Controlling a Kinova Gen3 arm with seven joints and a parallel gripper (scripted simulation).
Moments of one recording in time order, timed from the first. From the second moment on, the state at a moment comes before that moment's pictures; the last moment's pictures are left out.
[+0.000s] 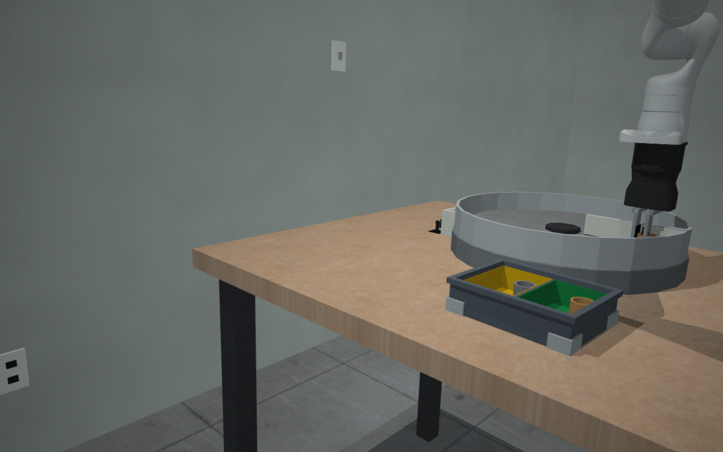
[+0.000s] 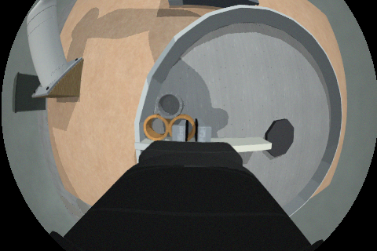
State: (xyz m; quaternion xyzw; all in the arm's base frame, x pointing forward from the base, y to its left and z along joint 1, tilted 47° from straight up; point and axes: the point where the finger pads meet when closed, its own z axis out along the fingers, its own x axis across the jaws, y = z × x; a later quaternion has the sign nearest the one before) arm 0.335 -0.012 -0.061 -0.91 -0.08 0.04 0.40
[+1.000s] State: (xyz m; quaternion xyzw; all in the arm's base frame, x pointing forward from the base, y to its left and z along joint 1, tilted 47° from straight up) arm 0.335 -0.014 -0.059 -0.91 -0.08 0.04 0.40
